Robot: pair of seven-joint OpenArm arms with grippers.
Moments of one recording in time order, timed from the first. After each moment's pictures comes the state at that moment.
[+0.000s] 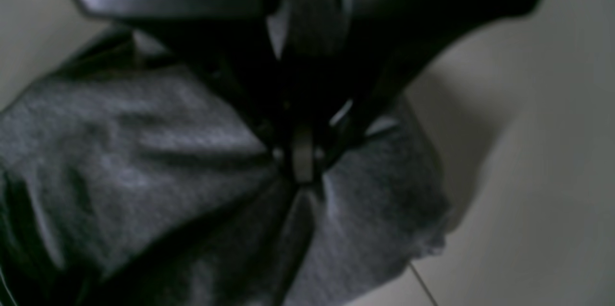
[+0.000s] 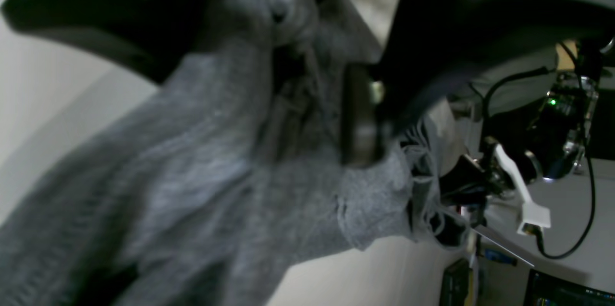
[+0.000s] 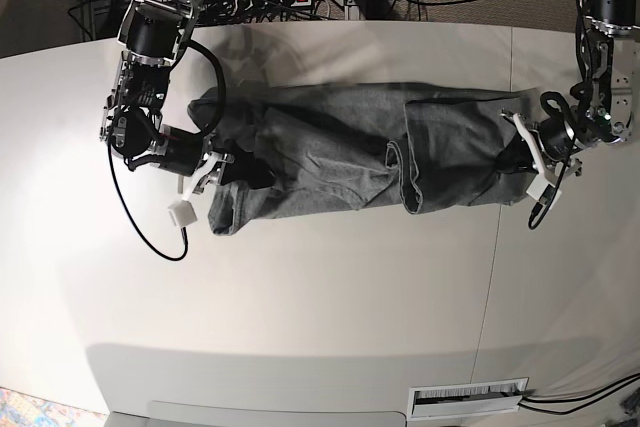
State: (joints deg) left arm 2.1 -32.0 0.9 75.5 -33.4 -36.8 33.4; right arm 11.4 7.6 22.2 68.0 61.2 38.4 -78.8
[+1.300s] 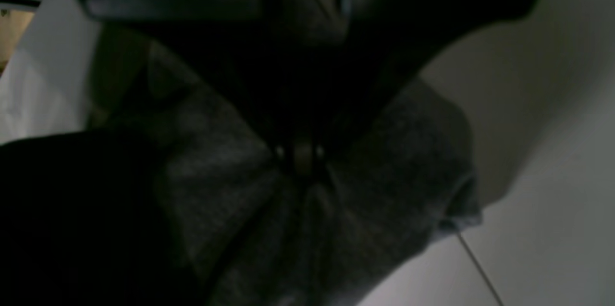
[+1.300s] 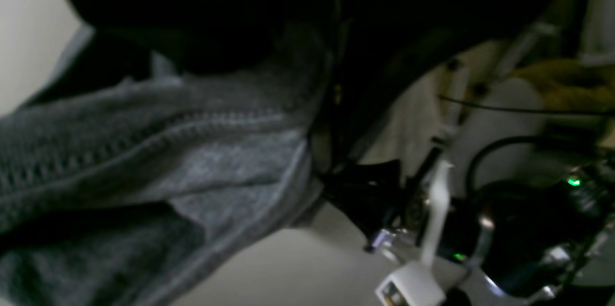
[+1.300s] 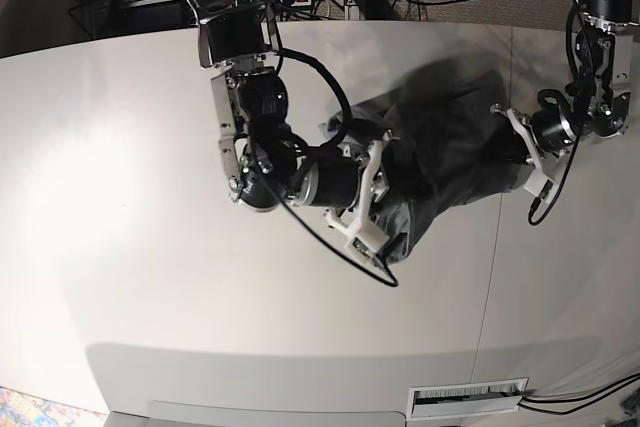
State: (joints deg) left arm 2.7 -31.2 1.1 75.2 -45.1 -39.4 38.2; right arm 13.7 -5.9 -12.2 86.4 41.1 39.5 -64.4
